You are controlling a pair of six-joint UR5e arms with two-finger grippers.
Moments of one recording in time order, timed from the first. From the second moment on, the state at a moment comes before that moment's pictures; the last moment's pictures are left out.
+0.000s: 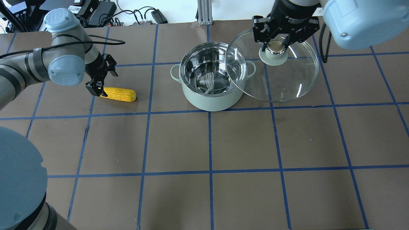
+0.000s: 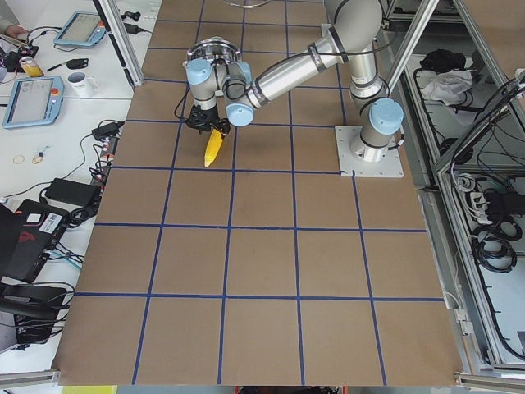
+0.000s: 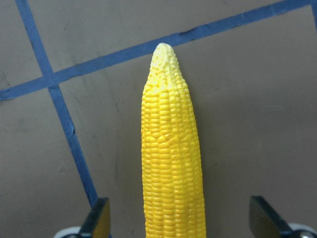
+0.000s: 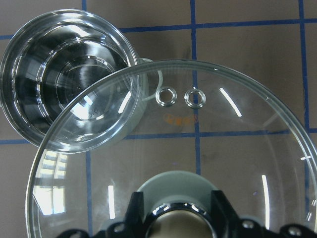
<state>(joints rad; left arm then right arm) -1.37 -2.04 -1.66 -1.01 1.58 -1.10 1.65 -1.55 1.48 -1.66 -1.55 0.11</state>
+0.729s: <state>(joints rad) -1.37 -2.12 -1.66 -0.91 1.59 -1.06 1.65 -1.56 1.49 -1.64 -1.55 0.09</state>
